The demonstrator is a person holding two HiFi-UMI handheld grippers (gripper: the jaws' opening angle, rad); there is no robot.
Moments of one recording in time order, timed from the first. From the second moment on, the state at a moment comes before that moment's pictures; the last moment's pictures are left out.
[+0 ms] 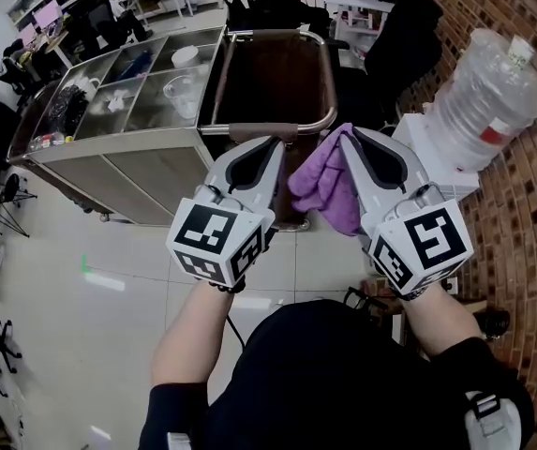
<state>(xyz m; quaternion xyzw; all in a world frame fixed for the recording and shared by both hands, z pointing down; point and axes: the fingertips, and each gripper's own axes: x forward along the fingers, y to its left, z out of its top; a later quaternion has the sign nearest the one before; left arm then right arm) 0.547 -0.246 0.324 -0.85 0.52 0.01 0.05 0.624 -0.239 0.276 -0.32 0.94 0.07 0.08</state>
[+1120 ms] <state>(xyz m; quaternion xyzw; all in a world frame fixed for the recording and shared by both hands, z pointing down) 0.590 -0.250 0.342 -0.83 0.55 -0.02 0.06 0.637 -0.239 0.313 -0.26 0.96 0.05 0.09</state>
